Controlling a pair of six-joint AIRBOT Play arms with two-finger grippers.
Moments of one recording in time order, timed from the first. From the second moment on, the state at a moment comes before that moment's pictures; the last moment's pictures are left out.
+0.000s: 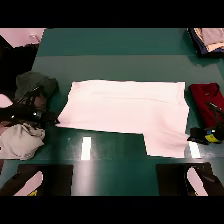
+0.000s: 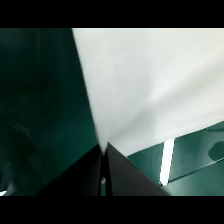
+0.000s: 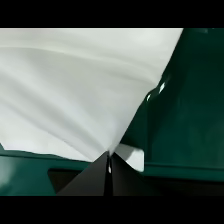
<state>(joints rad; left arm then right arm) 0.18 -0.96 0.73 1.08 -1.30 -1.26 -0.43 -0.71 0.63 -1.34 1.59 1.38</state>
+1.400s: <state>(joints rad) 0.18 -1.29 1.03 0.93 -0.92 -1.40 -0.17 -1.41 1.34 -1.38 1.37 1.46</state>
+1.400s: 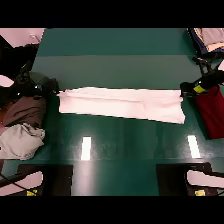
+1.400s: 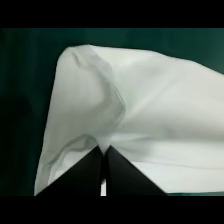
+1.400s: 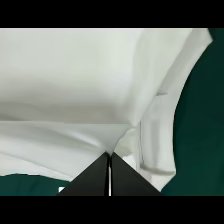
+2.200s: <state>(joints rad) 0.17 -1.48 1.16 0.76 -0.96 -1.30 -0.32 -1.56 1.44 -1.10 1.32 1.37</state>
